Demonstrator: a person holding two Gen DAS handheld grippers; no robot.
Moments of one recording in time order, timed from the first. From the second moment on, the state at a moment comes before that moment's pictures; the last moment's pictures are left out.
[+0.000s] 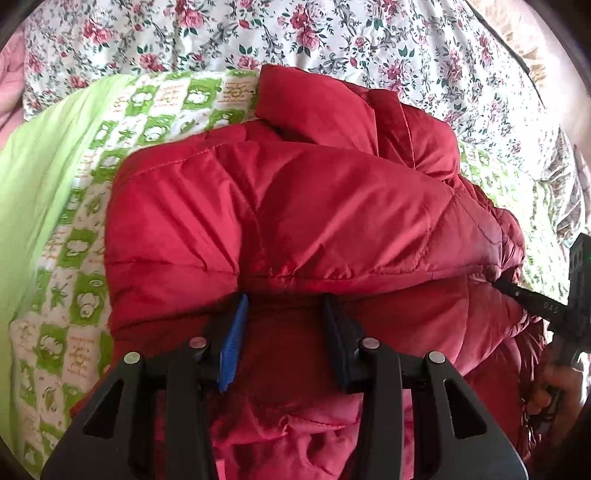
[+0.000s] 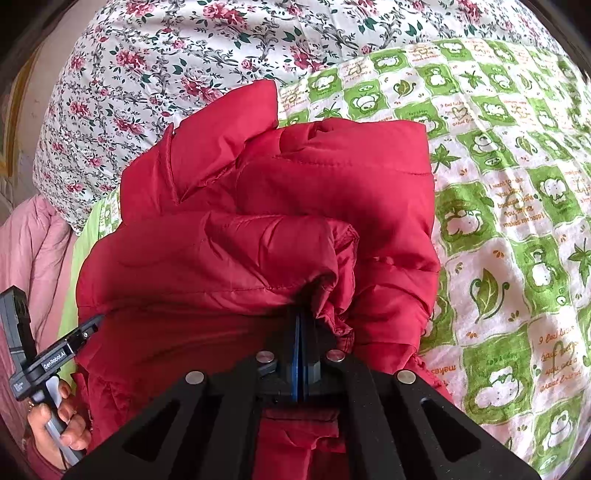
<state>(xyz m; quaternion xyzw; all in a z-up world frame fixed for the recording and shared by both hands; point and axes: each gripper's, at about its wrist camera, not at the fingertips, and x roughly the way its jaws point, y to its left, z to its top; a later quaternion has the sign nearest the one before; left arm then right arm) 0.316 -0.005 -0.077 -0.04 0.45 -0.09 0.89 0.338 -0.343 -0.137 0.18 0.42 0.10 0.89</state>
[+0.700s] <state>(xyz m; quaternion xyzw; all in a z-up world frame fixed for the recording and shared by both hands) 0.197 0.076 -0.039 -0.09 0.44 -0.08 0.89 0.256 -0.353 -0.081 0.20 0.38 0.13 0.89</state>
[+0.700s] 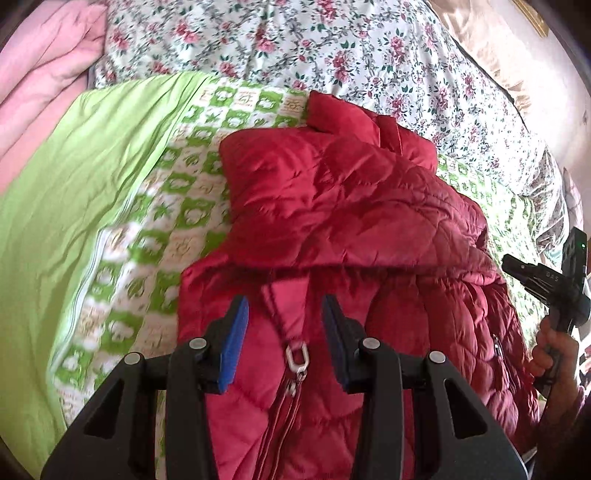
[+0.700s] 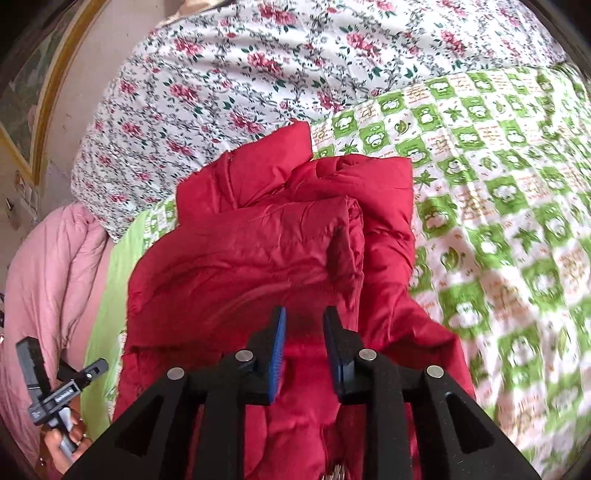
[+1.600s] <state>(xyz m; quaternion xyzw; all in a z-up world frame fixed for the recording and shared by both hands) 0.078 0.147 -0.088 -0.17 0.52 -0.13 0.83 0.075 -0.423 -0.102 0.22 0.44 0.08 0.86</state>
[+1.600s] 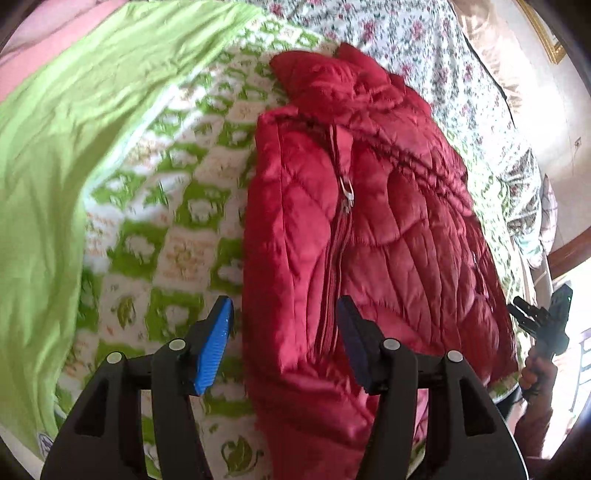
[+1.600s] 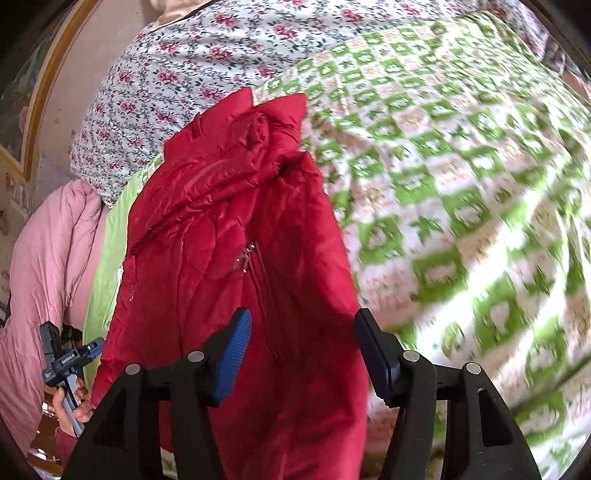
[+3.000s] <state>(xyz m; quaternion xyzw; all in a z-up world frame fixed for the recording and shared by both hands) 0.020 0.111 -0.087 -0.13 0.51 -0.24 0.82 0.021 -0.401 -0.113 0.22 0.49 0.19 0.82</state>
